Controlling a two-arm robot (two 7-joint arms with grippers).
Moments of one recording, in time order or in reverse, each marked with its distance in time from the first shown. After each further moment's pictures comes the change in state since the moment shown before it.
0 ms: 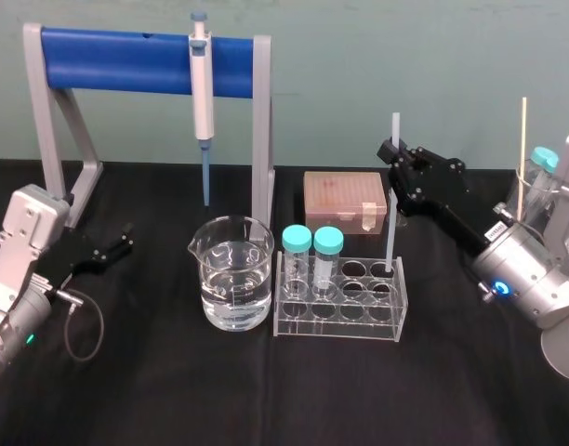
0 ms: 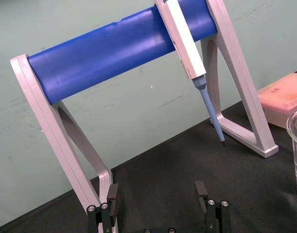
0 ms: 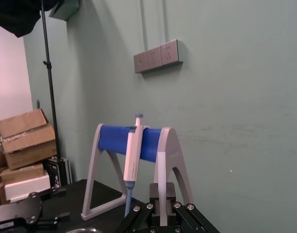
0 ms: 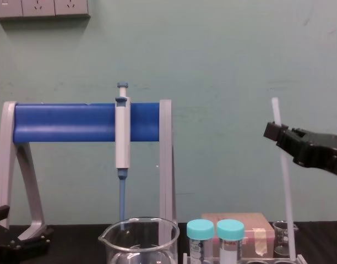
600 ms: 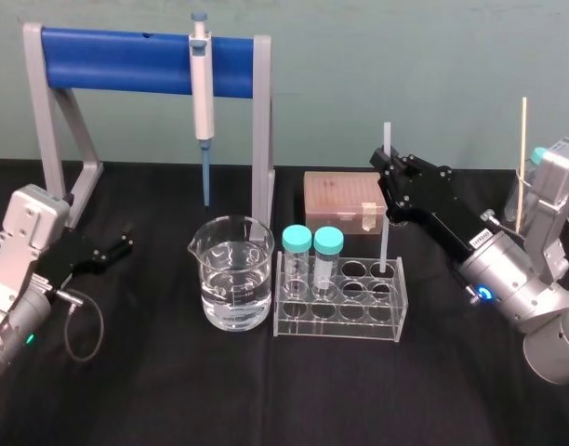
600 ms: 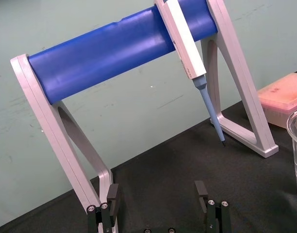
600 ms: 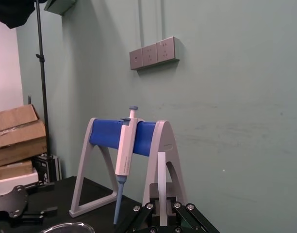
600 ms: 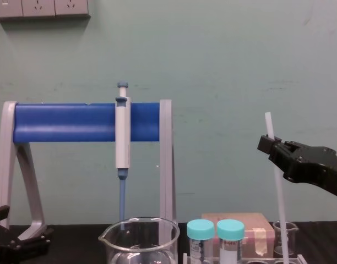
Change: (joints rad) left arm 0.000 0.000 0.000 0.000 0.000 0.000 0.000; right arm 0.029 -0.036 -0.023 0.094 -0.050 -0.087 -0.014
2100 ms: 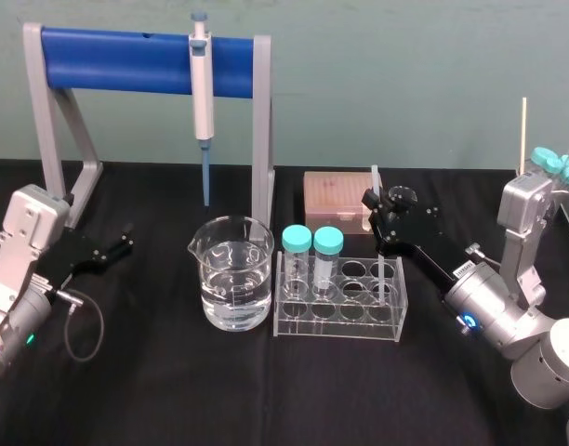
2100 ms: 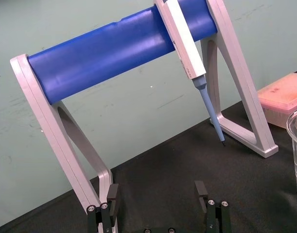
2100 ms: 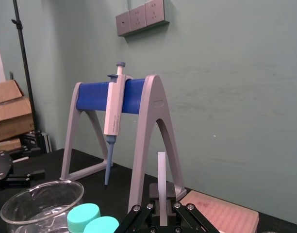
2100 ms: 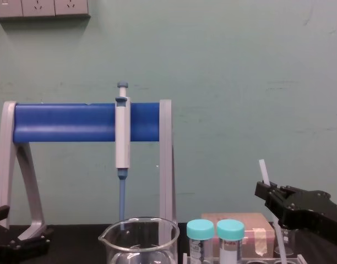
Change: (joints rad) left arm 0.000 0.000 0.000 0.000 0.000 0.000 0.000; right arm -0.007 -0.042 -0.003 0.105 -0.085 0.002 -0.035
